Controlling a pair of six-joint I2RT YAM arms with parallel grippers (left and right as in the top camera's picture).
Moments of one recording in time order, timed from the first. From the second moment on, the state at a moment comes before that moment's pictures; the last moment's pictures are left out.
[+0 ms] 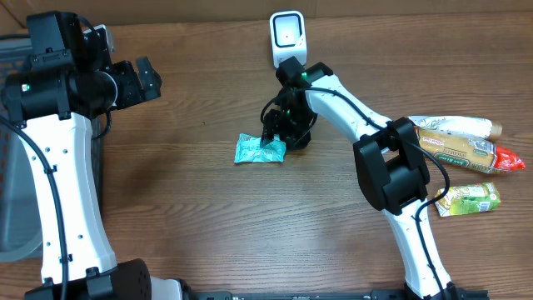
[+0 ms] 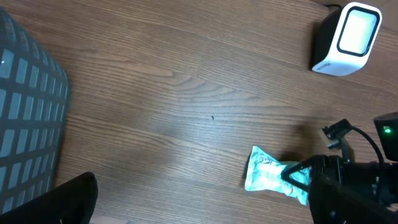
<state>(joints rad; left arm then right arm) 0.20 1.61 1.88 -1.28 0.15 -0.15 0.51 2.44 1.99 -1.10 -0.56 0.51</state>
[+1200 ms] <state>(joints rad) 0.20 1.61 1.88 -1.28 0.15 -0.15 0.32 1.86 1.95 -1.05 -0.73 0.03</state>
